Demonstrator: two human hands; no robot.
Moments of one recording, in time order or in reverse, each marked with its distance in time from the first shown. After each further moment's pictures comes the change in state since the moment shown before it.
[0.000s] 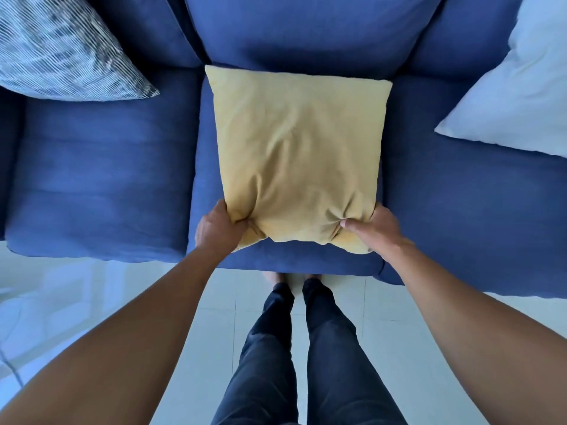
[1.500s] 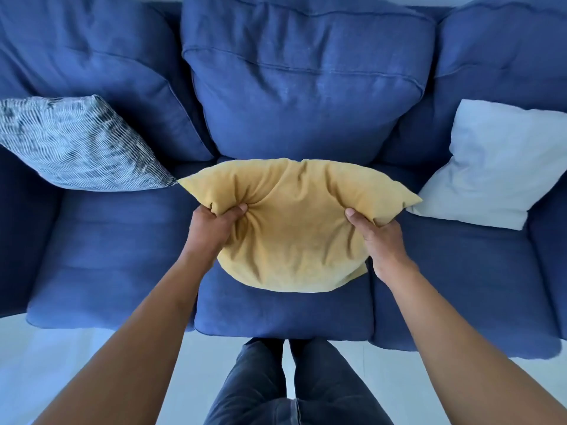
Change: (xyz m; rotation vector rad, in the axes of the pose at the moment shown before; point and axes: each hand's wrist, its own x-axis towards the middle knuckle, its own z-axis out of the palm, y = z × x) left_hand 0.014 0.124 -0.171 -0.928 -0.028 0.076; right_hand -0.035 -0.172 -0.093 0.717 0.064 -0.142
